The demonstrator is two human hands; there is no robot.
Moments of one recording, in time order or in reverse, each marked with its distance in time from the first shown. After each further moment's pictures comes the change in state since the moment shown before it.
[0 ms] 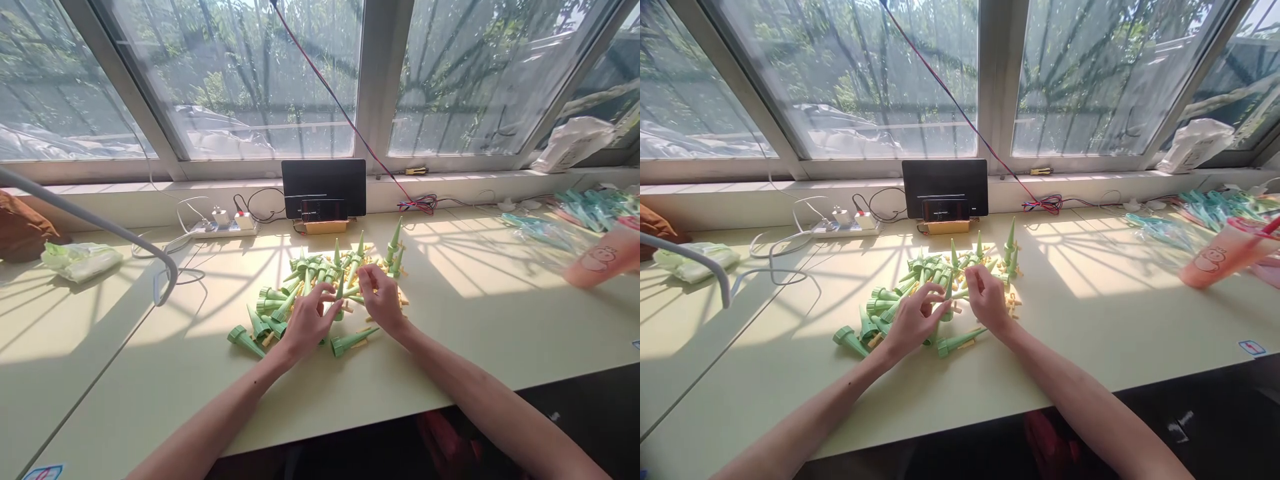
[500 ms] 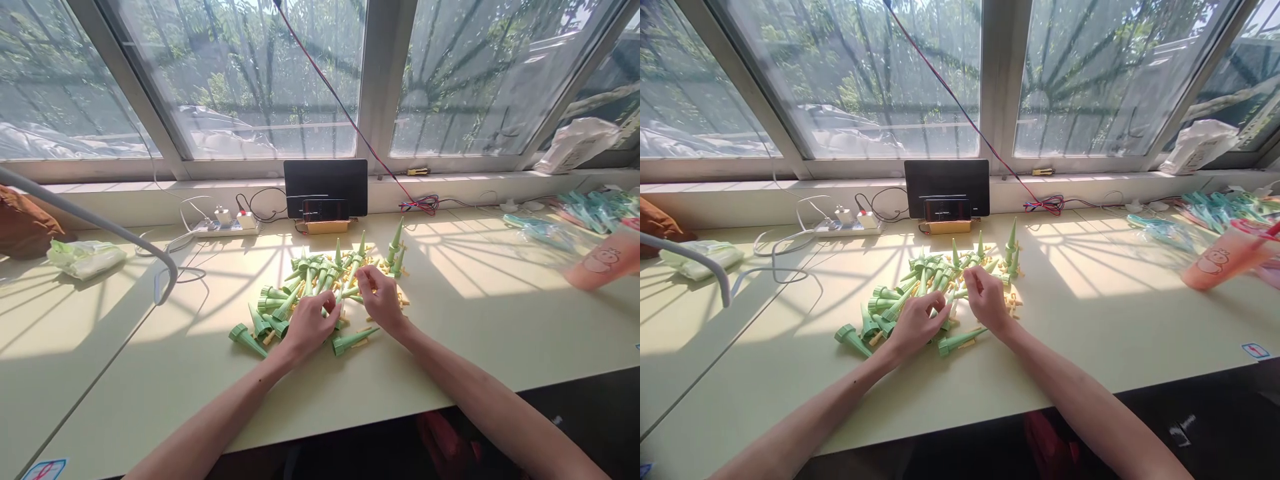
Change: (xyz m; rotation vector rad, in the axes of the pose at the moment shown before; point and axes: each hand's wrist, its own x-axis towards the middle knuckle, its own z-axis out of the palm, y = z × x) left_hand 0.000 -0.003 0.004 0.155 -0.034 0.005; right_hand 0.001 -0.001 0.000 -0.028 -0.039 -0.029
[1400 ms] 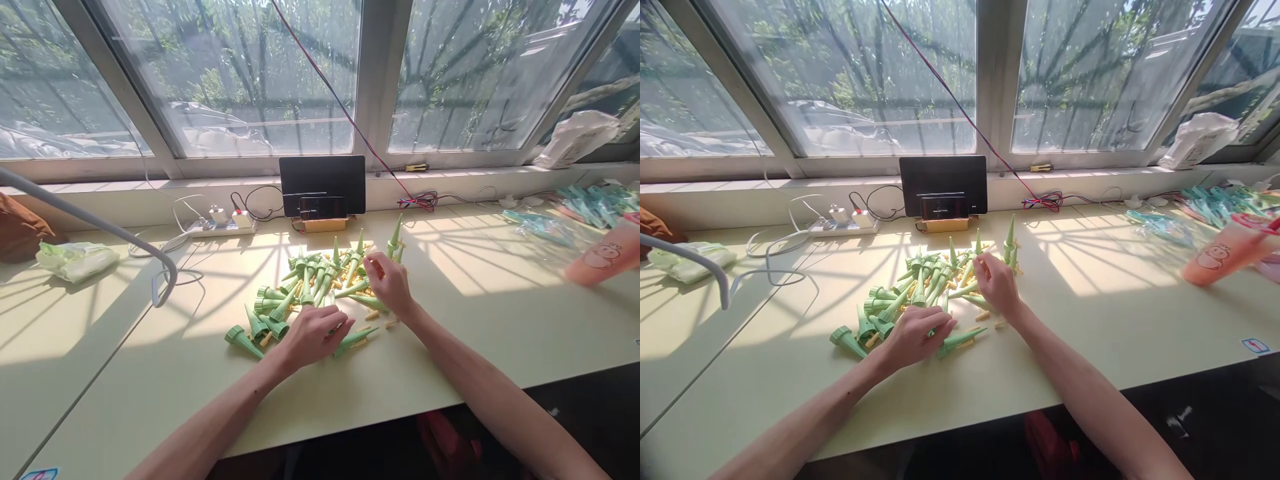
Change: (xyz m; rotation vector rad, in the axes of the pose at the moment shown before) left_hand -0.008 0.000 -0.004 0.108 0.055 0.648; right_hand 0.022 0.020 -0.022 -0.297 0.056 -0.180
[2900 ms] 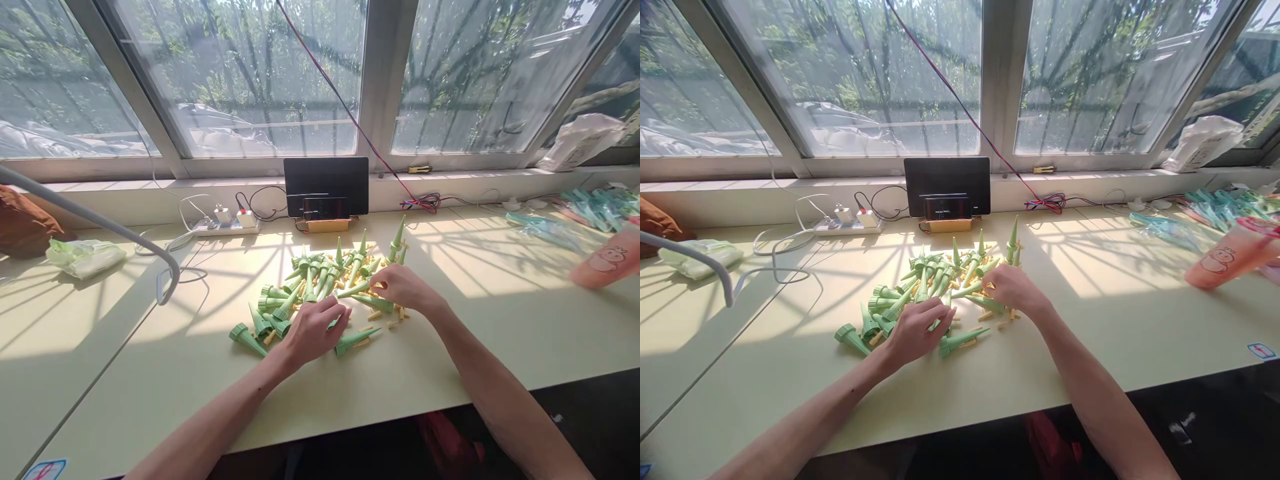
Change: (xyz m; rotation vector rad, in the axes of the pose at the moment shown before) left_hand 0.001 -0.002 0.002 0.066 0.096 -0.065; right_hand 0.016 0.006 -0.038 -0.254 -0.716 -0.014
